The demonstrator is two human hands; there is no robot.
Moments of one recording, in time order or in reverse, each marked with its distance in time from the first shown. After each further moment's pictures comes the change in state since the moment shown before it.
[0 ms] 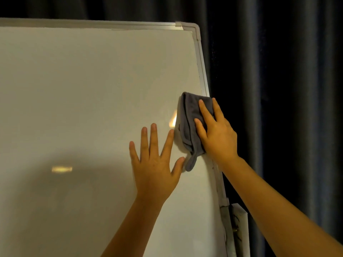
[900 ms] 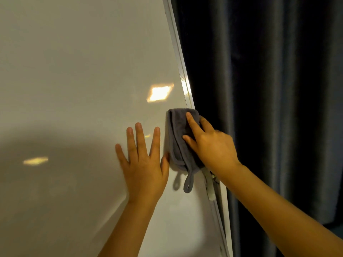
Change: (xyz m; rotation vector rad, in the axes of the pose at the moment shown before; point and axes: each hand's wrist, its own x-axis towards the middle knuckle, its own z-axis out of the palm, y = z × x) left_hand -0.077 0.021 0.005 -0.062 -0.107 0.029; right_hand -0.121 0.008 -0.023 -0.321 -0.327 0.058
